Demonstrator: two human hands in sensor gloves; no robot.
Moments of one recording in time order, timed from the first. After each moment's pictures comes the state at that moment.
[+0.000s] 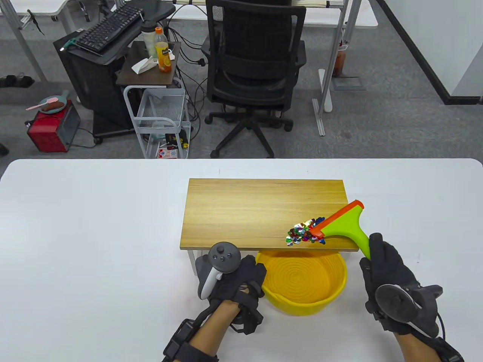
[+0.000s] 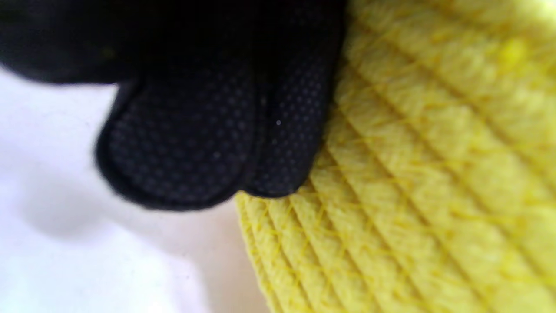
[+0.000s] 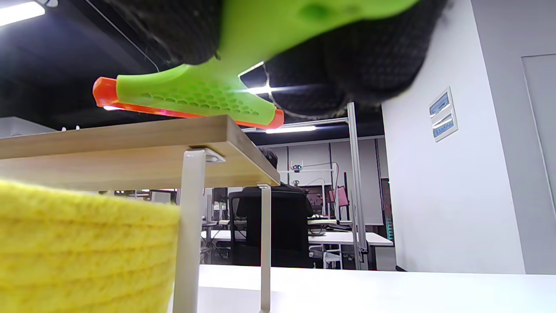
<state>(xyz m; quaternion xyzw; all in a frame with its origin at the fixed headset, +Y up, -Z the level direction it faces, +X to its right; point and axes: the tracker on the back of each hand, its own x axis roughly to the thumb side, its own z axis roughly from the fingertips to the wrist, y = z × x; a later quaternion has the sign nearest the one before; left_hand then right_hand) -0.068 -0.732 -0.325 -0.15 -0.05 0.41 0.90 0.274 -0.654 -0.255 0.08 -0.24 0.97 0.07</state>
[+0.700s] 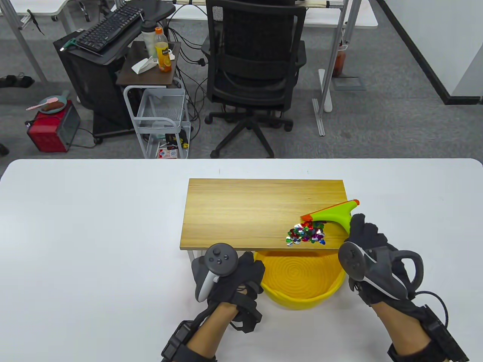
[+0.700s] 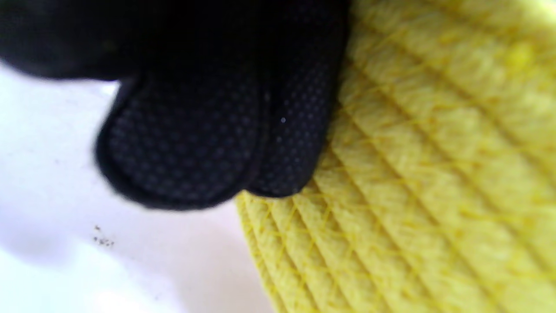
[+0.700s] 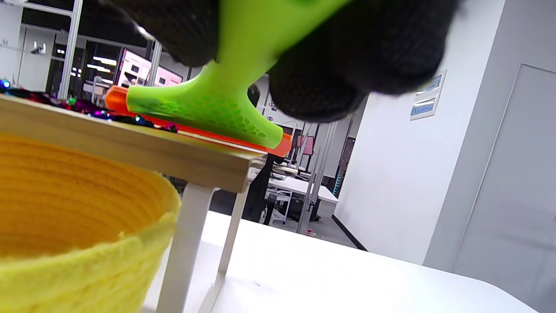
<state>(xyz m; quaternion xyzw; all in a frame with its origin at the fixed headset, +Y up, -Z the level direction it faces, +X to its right) -0.072 -0.721 -0.320 -0.10 -0.06 0.42 0.90 0.215 -0.609 -0.294 0.02 -0.11 0.99 -0.08</state>
